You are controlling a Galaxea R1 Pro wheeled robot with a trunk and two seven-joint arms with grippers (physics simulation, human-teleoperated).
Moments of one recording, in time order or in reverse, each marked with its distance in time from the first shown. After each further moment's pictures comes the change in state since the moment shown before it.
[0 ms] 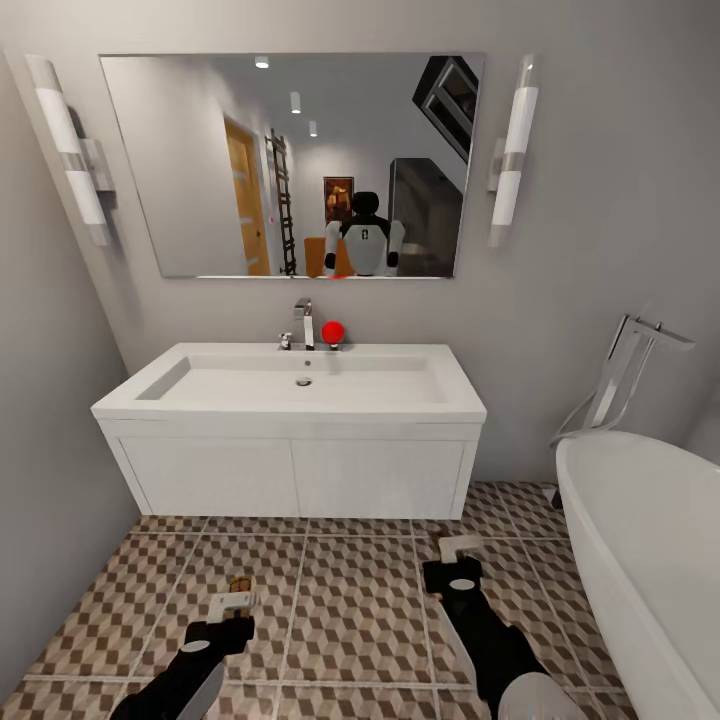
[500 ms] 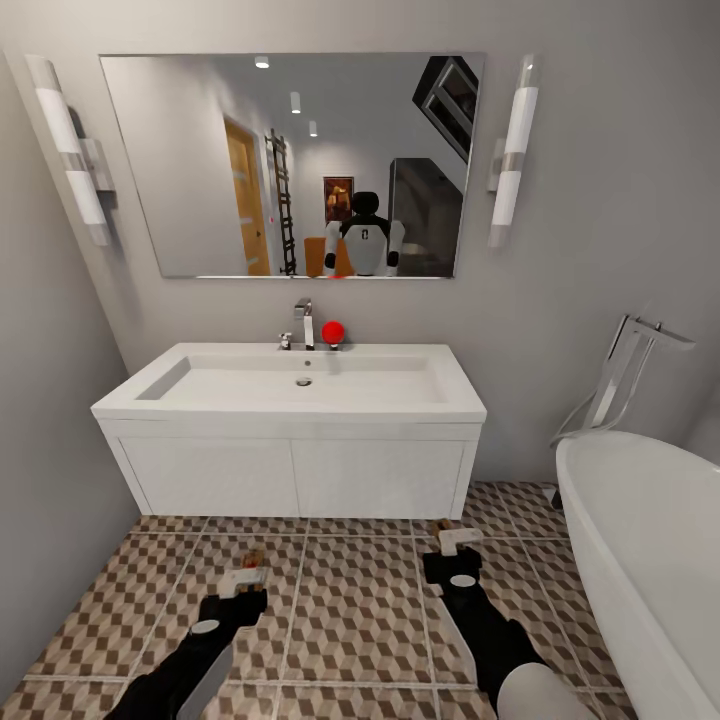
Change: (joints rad) left arm 0.000 -0.005 -0.010 -0.121 -0.005 0.003 0.004; right arm -0.027 -0.004 0.000 0.037 0.002 -0.074 -0.001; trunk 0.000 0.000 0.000
